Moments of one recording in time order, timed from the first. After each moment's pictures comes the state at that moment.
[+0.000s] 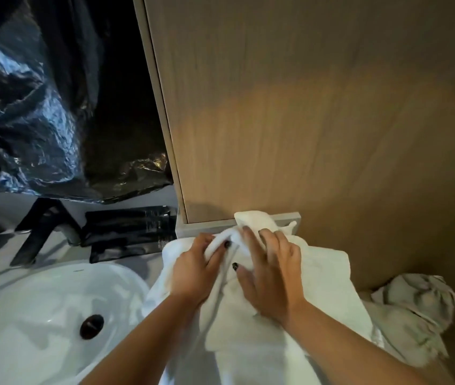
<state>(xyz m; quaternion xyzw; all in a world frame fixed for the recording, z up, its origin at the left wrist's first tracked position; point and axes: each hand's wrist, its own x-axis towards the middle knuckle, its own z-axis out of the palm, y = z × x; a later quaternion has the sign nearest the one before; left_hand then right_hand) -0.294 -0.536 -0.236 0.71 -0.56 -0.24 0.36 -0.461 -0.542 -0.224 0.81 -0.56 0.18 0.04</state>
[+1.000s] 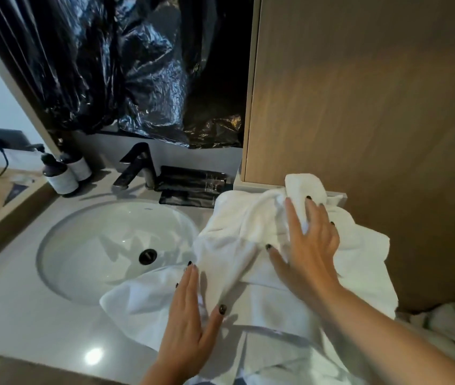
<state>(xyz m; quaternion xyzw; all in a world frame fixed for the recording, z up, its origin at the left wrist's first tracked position) -0.291 -0.309 -0.292 0.73 -0.56 -0.14 0.38 -0.463 -0.475 -0.198 0.84 -0.50 0.21 -0.03</state>
